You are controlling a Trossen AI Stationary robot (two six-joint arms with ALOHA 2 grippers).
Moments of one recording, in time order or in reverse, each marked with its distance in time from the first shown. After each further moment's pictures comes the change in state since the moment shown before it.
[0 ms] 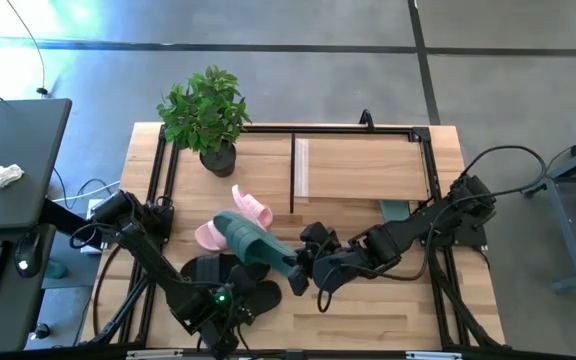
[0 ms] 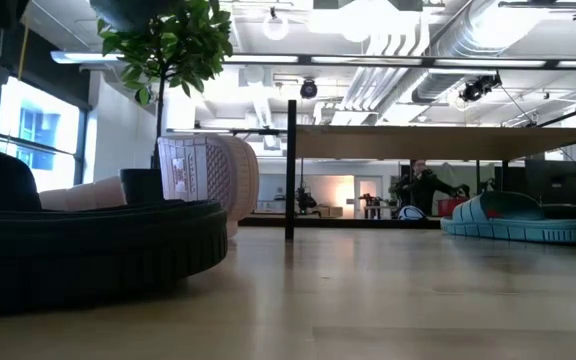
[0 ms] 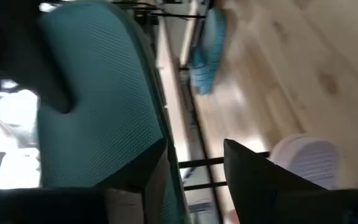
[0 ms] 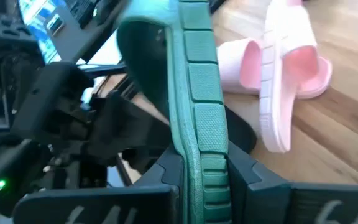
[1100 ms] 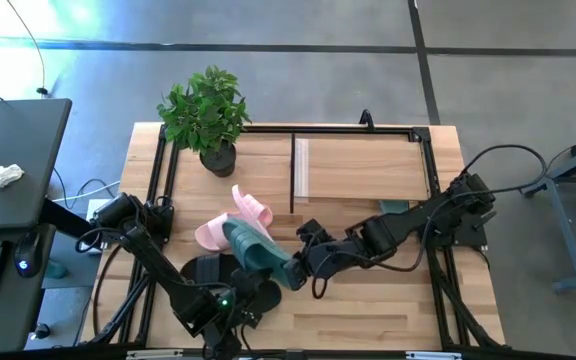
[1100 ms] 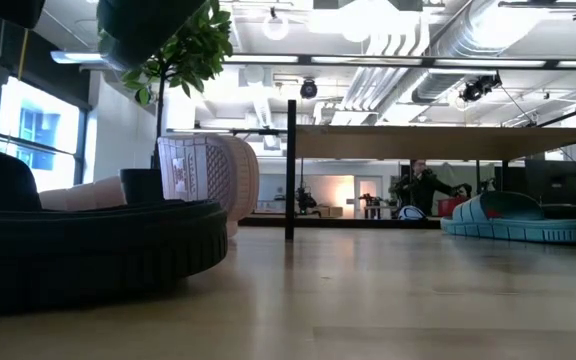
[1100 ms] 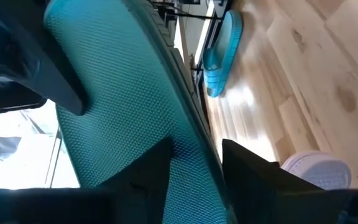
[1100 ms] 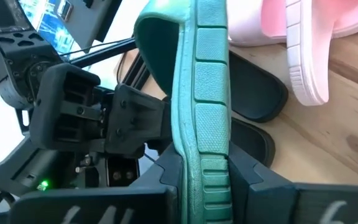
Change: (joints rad) left arm 0.014 0.034 0.000 0.169 -0.093 0.082; right arm -0.044 -0.006 0.000 0.016 -0.235 0.174
